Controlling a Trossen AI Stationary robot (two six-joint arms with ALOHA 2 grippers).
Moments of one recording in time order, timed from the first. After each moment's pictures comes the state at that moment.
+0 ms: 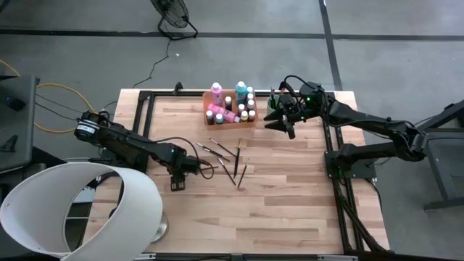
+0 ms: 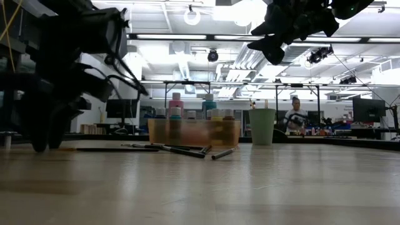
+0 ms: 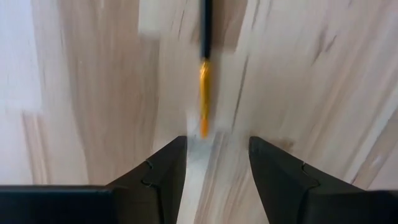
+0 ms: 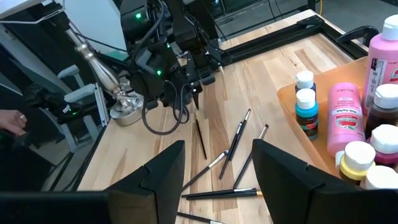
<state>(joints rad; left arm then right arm) -0.18 1.47 0.74 -0.75 0.02 -0.35 -0.55 1.11 0.79 -0.06 -0.65 0.16</state>
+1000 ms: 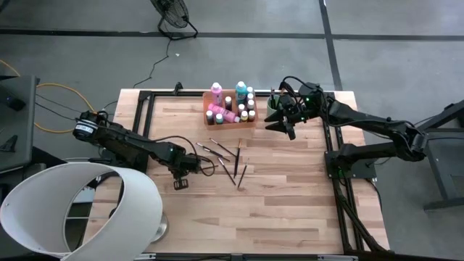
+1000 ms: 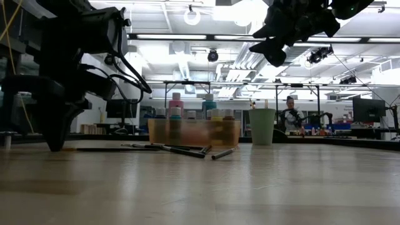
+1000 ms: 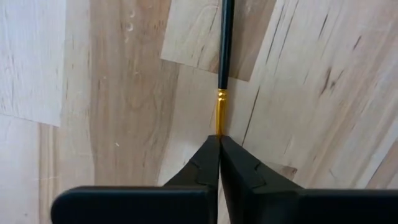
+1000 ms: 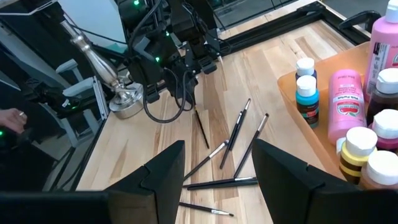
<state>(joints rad) -0.18 1.47 0.71 -0.69 0.01 -0.42 -0.55 1.11 0.79 -0.10 -0.65 0.15</state>
